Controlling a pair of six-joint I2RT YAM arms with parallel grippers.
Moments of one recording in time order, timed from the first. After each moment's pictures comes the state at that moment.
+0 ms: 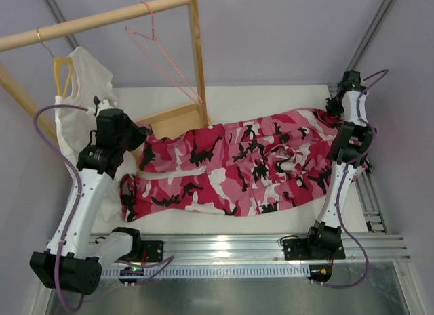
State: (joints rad) left arm -0.15 1.05 1.13 -0.64 -0.11 -0.76; right arm -0.30 2.62 2.44 -0.83 0.12 0.69
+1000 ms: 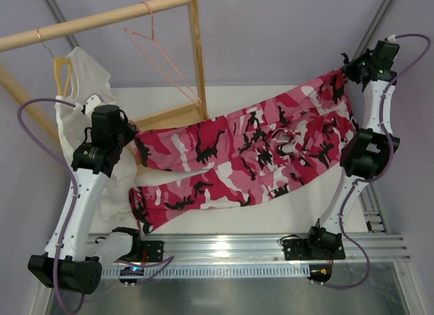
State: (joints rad) left arm -0.15 1.04 1.19 -0.70 -0.33 -0.68; right arm -0.34 2.19 2.24 -0.54 -0.23 0.62
